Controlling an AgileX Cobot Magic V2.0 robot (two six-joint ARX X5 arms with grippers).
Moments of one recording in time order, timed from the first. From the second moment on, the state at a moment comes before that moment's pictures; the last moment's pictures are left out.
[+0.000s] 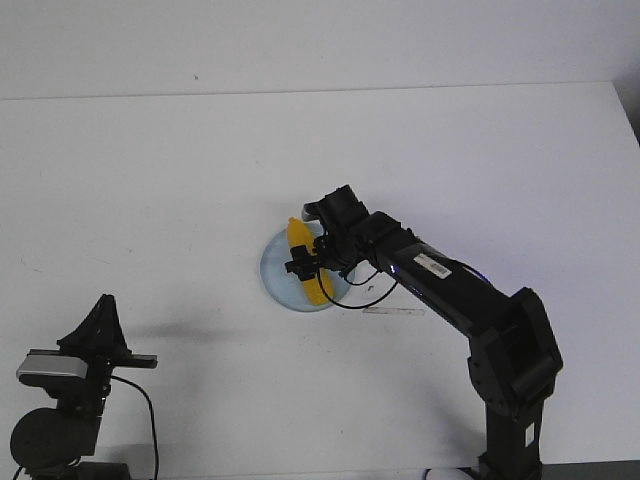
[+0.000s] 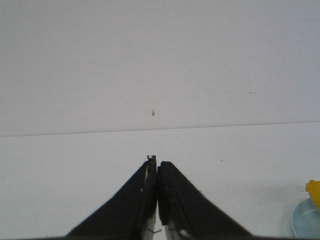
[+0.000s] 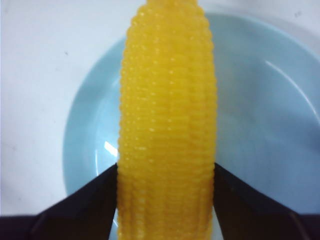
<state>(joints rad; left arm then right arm) -0.07 0.17 0.29 0.15 0.00 0.01 0.56 1.94 1.51 -0.65 -0.34 0.33</state>
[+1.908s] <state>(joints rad) -0.07 0.17 0.29 0.15 0.00 0.01 -0.07 0.48 0.42 -0.01 -0.14 0.03</state>
